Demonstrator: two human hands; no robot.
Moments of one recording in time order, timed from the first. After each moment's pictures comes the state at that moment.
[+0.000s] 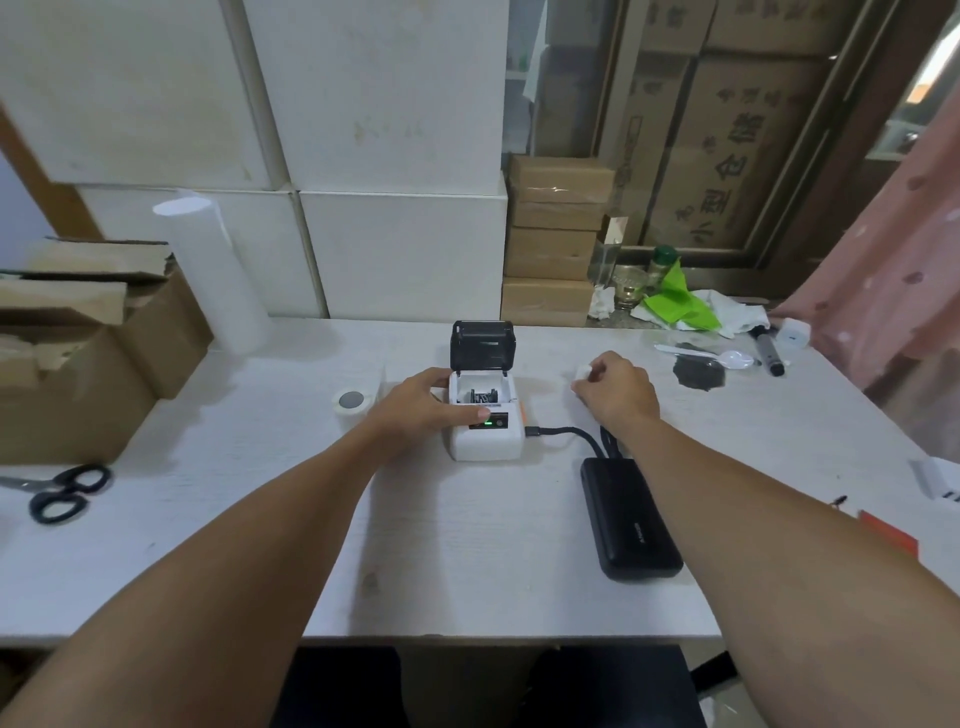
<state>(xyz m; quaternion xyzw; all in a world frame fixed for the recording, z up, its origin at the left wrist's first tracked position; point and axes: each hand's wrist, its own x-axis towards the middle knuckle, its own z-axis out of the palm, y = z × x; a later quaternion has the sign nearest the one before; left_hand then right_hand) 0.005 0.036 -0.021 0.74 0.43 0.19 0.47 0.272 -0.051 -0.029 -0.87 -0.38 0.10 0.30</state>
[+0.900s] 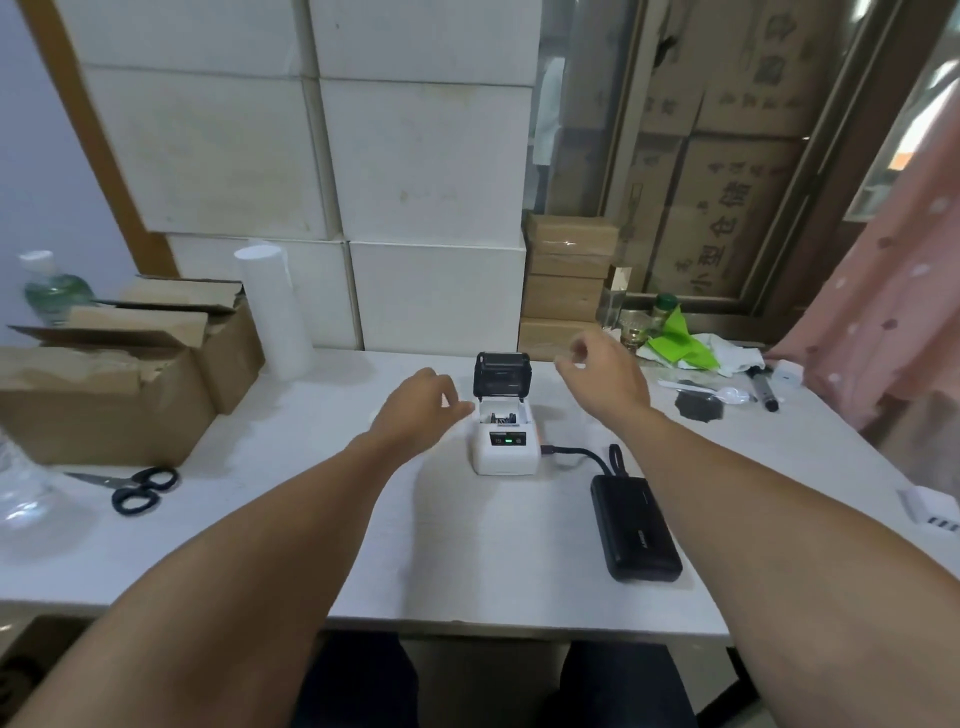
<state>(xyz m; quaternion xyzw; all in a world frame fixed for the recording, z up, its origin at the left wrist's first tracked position) -0.022 0.021 0.018 0.84 0.47 0.21 0.20 0.216 -0.060 0.051 -0.80 -0.50 -0.02 0.33</state>
